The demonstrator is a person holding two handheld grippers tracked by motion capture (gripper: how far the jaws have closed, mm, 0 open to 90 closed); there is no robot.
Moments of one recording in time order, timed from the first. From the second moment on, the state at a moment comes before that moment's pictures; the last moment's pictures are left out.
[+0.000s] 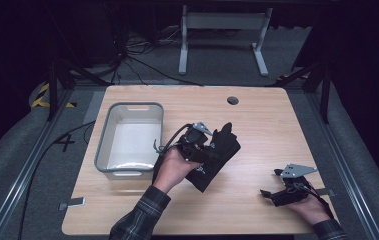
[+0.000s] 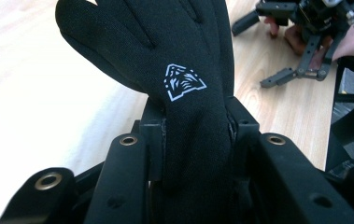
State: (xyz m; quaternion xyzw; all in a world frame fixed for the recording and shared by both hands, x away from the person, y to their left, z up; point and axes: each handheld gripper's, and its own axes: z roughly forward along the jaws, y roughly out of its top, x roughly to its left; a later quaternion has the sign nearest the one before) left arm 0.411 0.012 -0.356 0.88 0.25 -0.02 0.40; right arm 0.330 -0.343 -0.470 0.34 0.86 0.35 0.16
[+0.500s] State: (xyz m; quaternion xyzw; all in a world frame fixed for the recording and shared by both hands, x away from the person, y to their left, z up) left arm 0.425 0.080 -0.332 0.86 0.30 0.02 0.41; right arm 0.330 -0.343 -0.470 0.34 0.86 0.35 0.16
